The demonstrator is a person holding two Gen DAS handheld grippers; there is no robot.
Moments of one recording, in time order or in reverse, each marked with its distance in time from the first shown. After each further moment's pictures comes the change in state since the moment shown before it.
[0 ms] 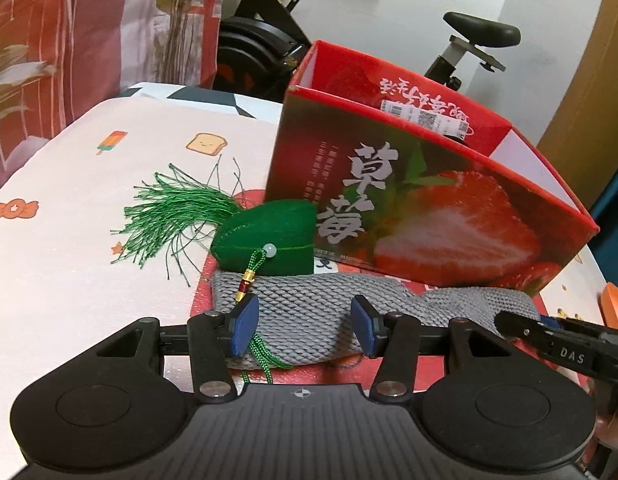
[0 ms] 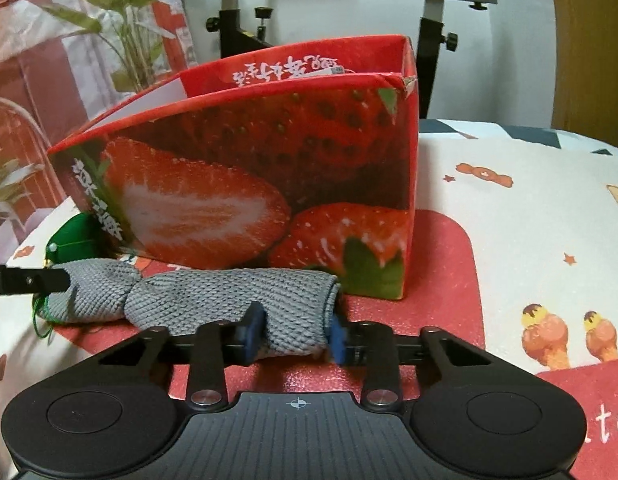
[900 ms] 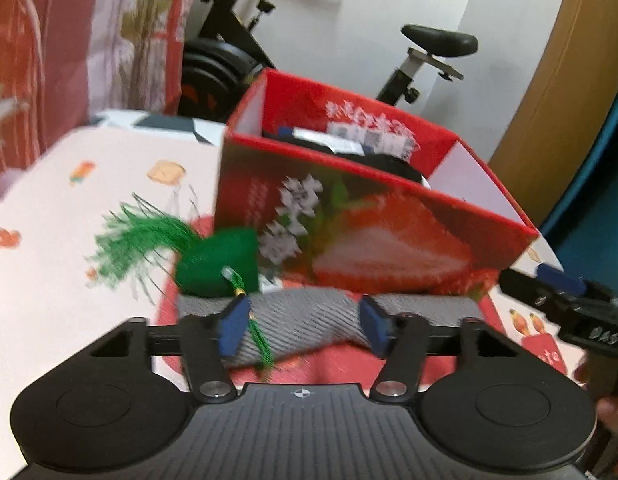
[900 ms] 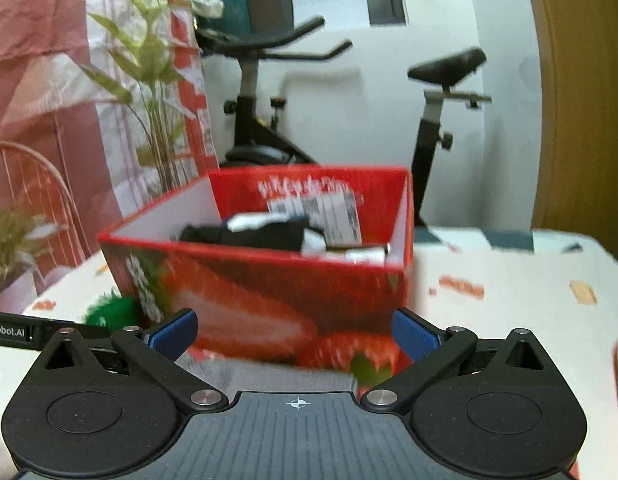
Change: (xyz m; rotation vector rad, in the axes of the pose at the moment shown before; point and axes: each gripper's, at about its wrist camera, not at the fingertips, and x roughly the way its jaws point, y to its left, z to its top) left arm -0.030 -0.027 0.007 0.044 -0.040 -0.088; right arm -0.069 0.025 0.032 -0.050 -0.230 -0.039
